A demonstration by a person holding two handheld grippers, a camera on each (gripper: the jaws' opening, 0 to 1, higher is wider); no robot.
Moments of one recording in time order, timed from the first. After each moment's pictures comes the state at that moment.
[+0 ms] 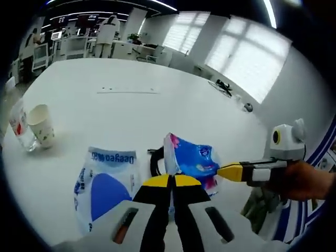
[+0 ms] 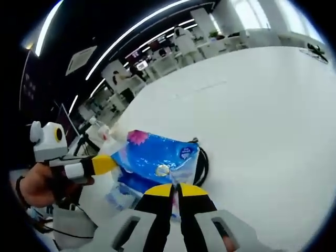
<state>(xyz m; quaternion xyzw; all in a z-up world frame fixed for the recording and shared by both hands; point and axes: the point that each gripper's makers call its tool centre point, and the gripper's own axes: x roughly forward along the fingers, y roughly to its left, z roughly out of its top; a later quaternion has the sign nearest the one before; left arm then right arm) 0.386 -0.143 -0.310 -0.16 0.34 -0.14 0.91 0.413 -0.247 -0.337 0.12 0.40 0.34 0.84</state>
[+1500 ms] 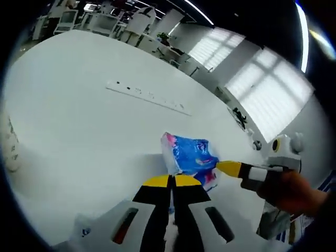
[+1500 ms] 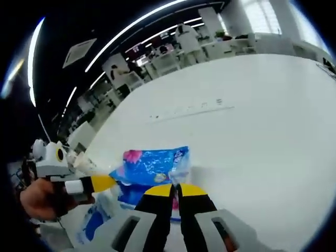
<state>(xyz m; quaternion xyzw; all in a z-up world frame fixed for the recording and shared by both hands) 0.548 -0.088 -0.376 -0.30 0.33 -0.07 0.89 0.587 -0.193 -0.360 0.08 0.41 0.35 0.84</state>
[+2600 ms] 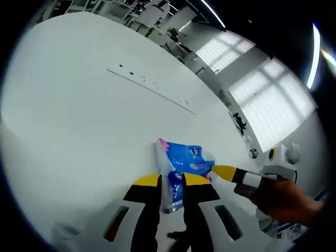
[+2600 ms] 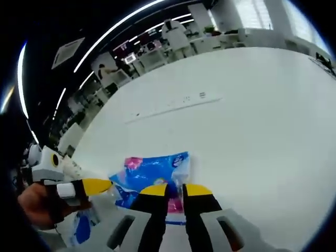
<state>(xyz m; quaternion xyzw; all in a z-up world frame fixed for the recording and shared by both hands) 0.560 -0.100 -0.384 -0.35 0.34 -0.07 0.87 0.614 -0.208 -0.384 0.07 0.42 0.31 0.85</state>
